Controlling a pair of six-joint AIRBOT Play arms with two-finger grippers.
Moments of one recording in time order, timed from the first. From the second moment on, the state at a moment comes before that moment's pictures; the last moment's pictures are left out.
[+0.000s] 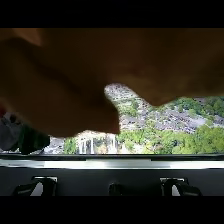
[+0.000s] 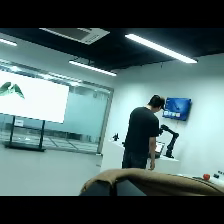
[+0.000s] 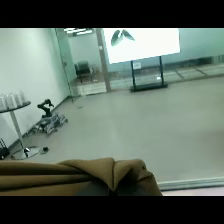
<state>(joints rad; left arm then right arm) 0.24 -0.66 1.76 0.85 -0.78 -1.45 -0.15 -0.66 1.72 -1.37 0.91 1.65</state>
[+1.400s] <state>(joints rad) 0.16 -1.61 1.43 0.90 -1.37 -1.33 -0.35 -1.65 1.73 -1.16 1.47 1.64</state>
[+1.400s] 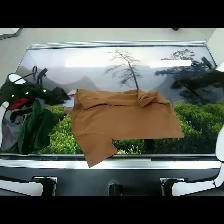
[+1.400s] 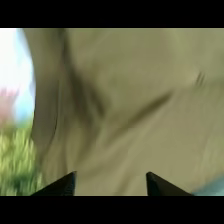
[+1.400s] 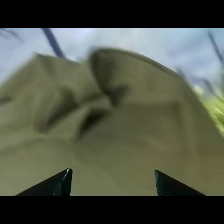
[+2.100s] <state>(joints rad) 0.08 -1.32 0.63 0.70 -1.09 -1.17 -0.44 -1.59 1.43 -1.32 1.66 1.57</state>
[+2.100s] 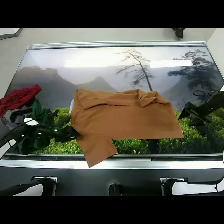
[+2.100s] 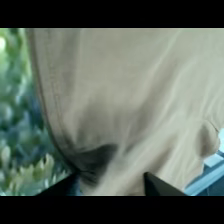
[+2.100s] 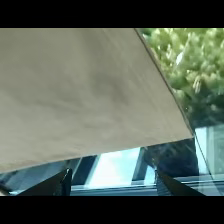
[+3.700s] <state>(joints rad) 0.06 -1.14 1.07 0.90 -1.17 -1.20 -0.44 -1.42 1.46 -1.21 1.40 1.48</state>
